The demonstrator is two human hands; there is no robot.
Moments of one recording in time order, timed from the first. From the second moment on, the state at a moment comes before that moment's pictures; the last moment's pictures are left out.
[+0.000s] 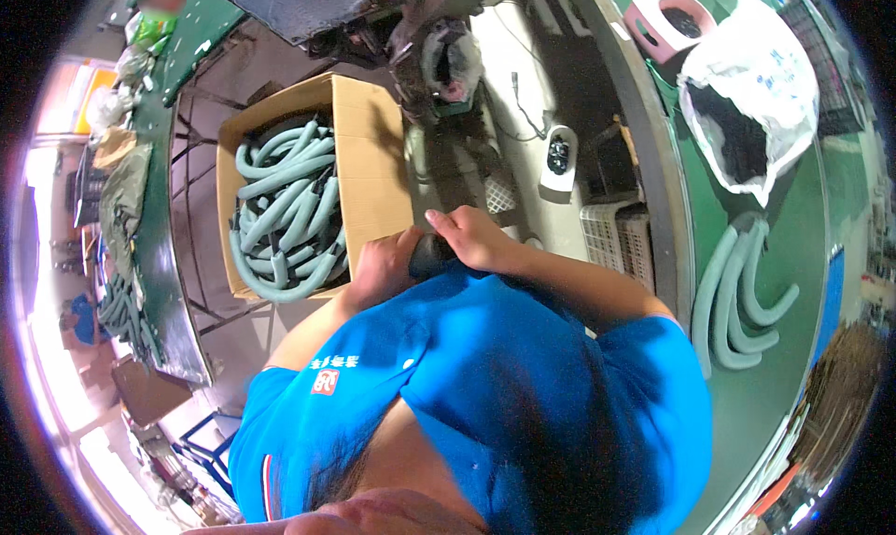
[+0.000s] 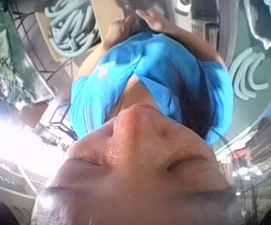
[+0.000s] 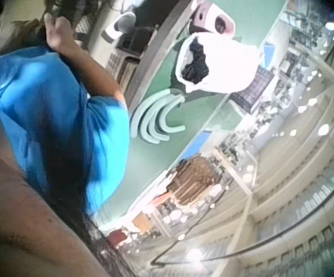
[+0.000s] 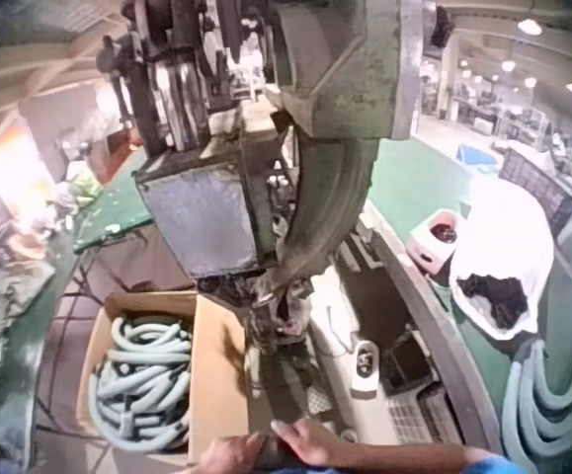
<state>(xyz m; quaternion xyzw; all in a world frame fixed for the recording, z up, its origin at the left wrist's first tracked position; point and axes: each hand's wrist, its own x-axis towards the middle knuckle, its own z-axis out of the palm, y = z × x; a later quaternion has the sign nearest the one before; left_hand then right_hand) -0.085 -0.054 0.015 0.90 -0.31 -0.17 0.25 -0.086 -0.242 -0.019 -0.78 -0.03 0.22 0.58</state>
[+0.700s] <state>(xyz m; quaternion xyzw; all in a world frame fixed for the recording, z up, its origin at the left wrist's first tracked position) 0.065 0.092 -0.005 0.94 -0.23 0.21 -0.10 -0.202 -0.514 -0.065 -0.94 0.24 -0.12 0.23</state>
